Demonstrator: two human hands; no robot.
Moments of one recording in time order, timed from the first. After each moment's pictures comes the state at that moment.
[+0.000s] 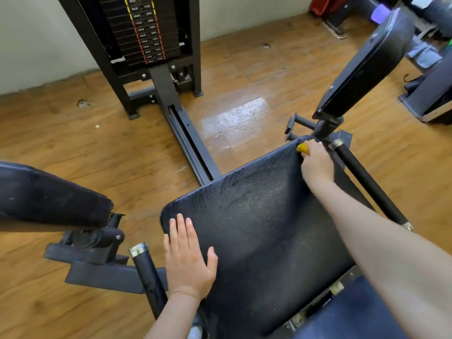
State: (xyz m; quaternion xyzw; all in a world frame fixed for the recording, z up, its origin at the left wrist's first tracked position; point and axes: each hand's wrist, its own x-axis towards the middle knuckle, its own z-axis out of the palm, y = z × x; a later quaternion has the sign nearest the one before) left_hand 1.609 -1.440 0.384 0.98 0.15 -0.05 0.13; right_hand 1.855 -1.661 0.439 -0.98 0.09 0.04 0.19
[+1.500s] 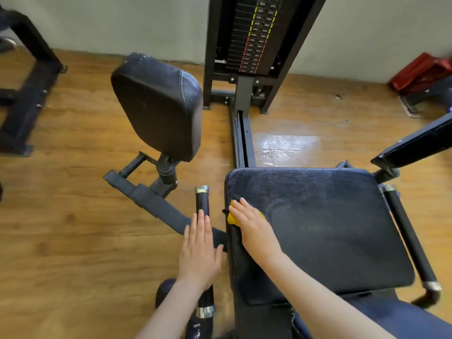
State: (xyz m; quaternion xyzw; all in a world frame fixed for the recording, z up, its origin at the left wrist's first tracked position) left_hand 1.496 -1.431 0.397 0.94 0.27 -0.08 0.18; right_hand 1.624 -1.524 0.420 -0.87 -0.46 0.11 0.16
